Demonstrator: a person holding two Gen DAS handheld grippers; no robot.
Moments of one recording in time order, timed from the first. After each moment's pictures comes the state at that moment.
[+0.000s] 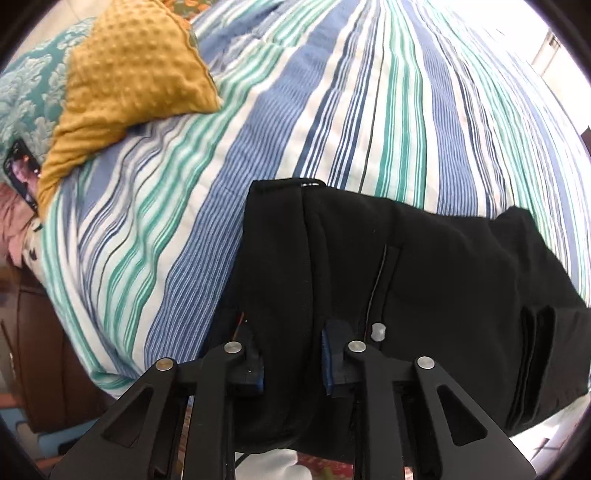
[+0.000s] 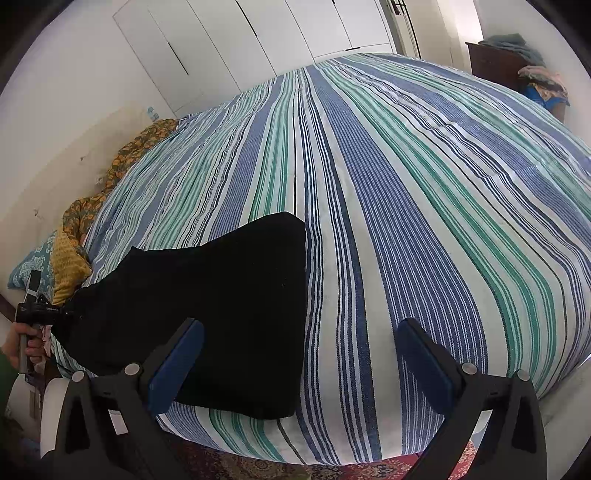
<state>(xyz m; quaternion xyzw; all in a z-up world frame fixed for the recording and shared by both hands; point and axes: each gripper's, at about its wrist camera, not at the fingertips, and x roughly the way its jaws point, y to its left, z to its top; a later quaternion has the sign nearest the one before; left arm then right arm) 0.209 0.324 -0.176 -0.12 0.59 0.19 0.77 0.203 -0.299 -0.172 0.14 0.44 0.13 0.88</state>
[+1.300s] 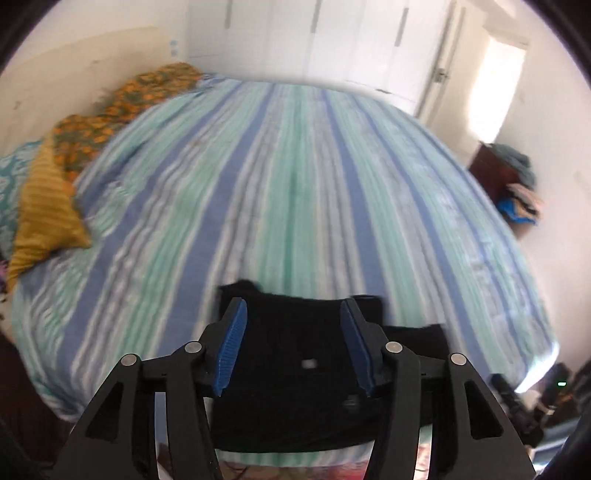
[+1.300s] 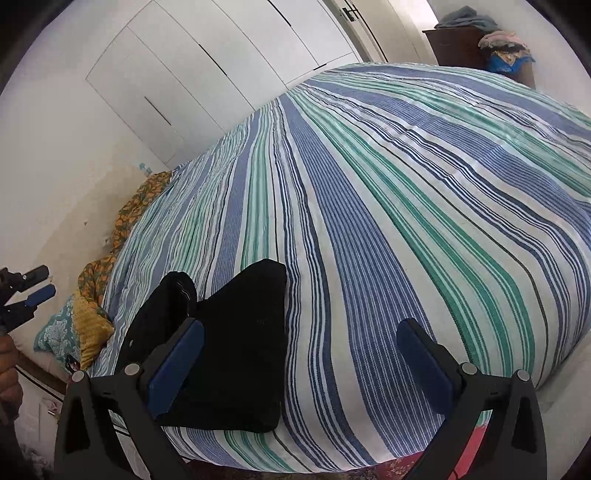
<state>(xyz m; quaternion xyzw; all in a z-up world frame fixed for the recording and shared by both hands) 0.217 0.132 -0.035 -0.09 0.43 0.08 0.89 0.198 -0.339 -0.157 0.23 0.40 0.11 0.88</state>
